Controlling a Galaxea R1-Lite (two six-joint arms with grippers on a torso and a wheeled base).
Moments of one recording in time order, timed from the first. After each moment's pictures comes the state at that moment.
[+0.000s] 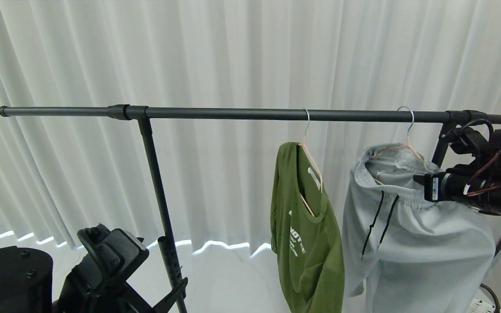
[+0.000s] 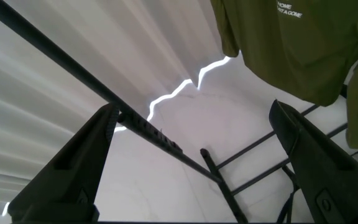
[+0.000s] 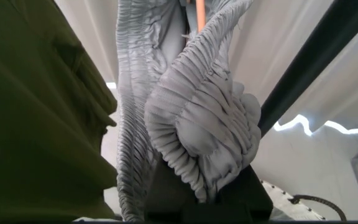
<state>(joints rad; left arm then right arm) -0.63 1.26 -0.22 -0.58 0.23 0.33 0.14 1.61 -0.80 -0.42 0.08 0.02</state>
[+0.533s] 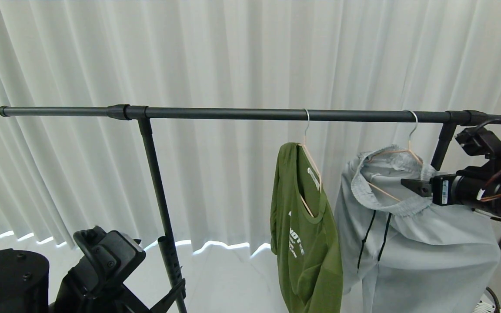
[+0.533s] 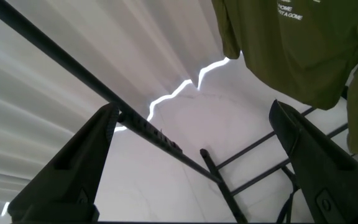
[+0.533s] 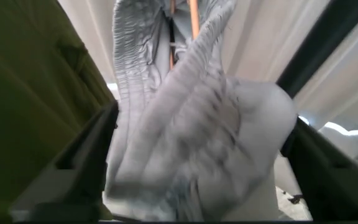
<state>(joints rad) -0.63 1.25 -0.21 -0.58 0.23 0.33 0.15 1.53 -0.74 -0.42 0.08 0.02</state>
